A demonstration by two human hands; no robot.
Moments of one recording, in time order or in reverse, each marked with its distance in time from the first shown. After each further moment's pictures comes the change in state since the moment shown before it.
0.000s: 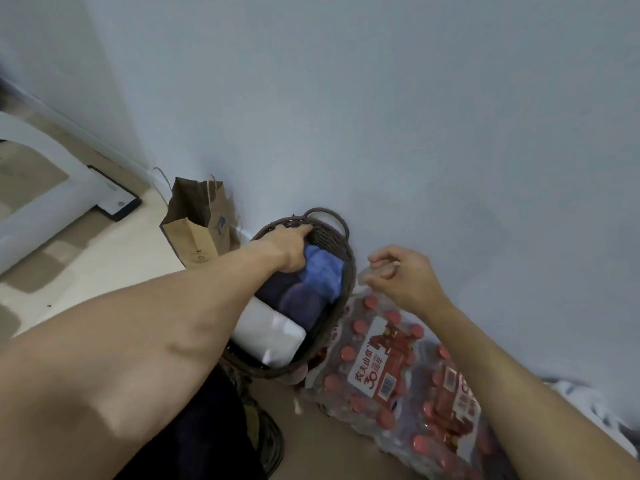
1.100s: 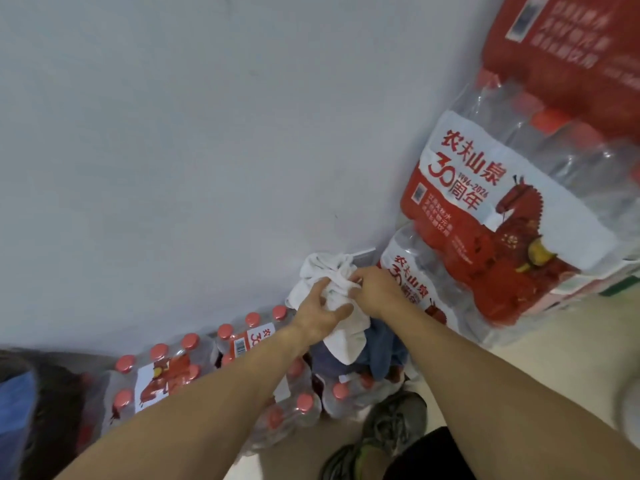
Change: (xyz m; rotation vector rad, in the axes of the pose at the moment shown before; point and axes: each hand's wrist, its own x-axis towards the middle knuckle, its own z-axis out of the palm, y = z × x) left_hand -0.070 0.418 0.331 -0.448 -0.447 0.355; right_hand -0.260 0.306 -0.208 -0.132 0.332 0.619
